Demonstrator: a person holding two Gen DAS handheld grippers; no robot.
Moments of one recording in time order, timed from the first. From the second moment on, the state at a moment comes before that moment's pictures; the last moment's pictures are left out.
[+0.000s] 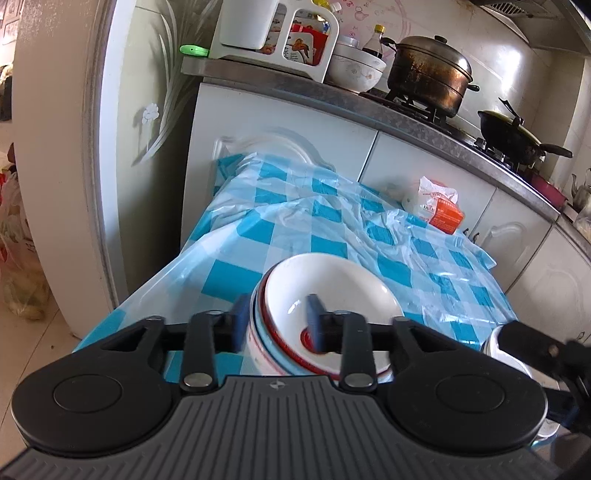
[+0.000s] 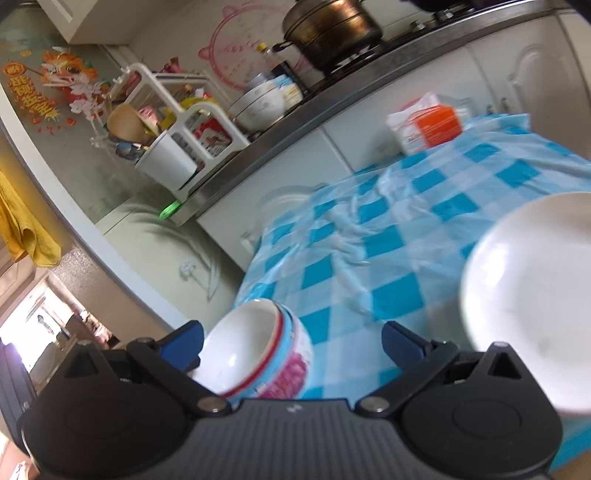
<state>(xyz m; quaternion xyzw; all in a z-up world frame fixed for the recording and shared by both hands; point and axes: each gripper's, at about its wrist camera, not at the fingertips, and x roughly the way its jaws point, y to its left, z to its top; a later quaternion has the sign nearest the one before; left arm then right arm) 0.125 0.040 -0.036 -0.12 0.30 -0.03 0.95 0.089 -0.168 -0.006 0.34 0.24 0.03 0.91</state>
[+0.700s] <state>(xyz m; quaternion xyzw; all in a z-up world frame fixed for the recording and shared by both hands) 0.036 0.010 -0.013 -0.04 0.28 -0.09 0.96 -0.012 -0.152 0.025 0.22 0.20 -0.07 0.95</state>
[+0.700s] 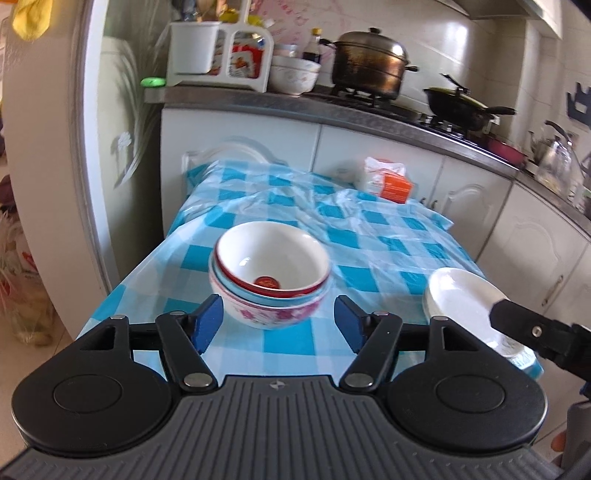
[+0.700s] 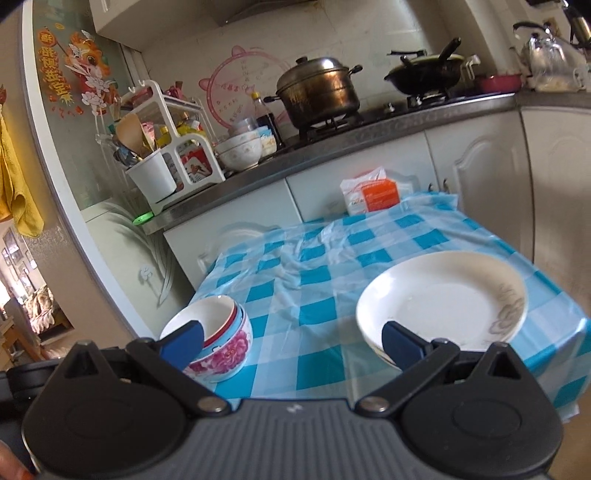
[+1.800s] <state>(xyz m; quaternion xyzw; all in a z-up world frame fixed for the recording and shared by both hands) -0.038 -0.003 0.011 0.01 0.23 -0.09 0.97 -0.074 -0.121 0.060 0.16 0.18 -0.13 0.96</state>
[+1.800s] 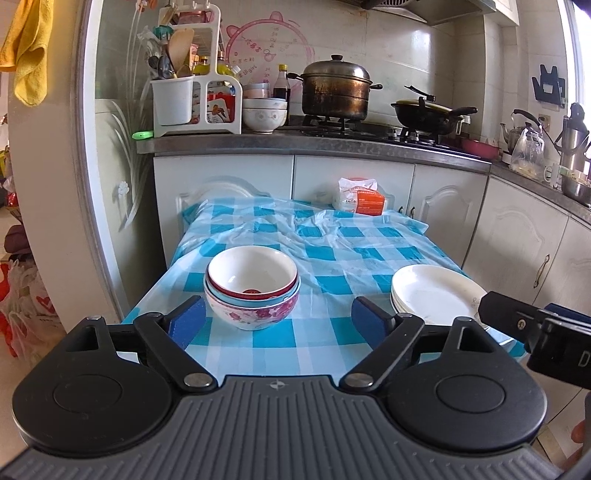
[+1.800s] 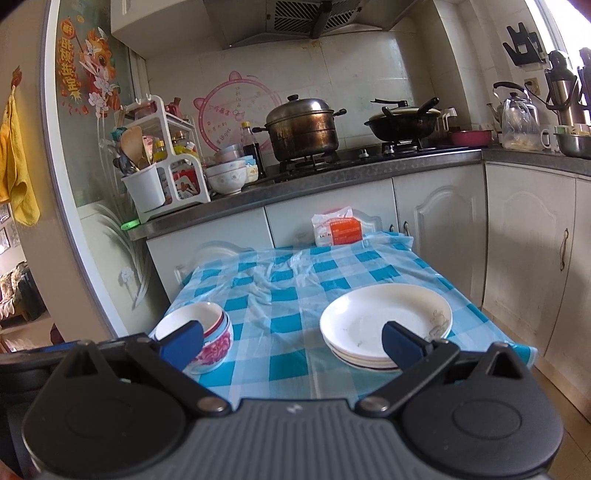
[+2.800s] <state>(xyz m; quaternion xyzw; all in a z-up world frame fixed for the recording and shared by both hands) -0.035 -0.006 0.002 0.01 0.24 -0.06 0.97 -0.074 -0.126 0.045 0.17 0.20 -0.13 0.96</state>
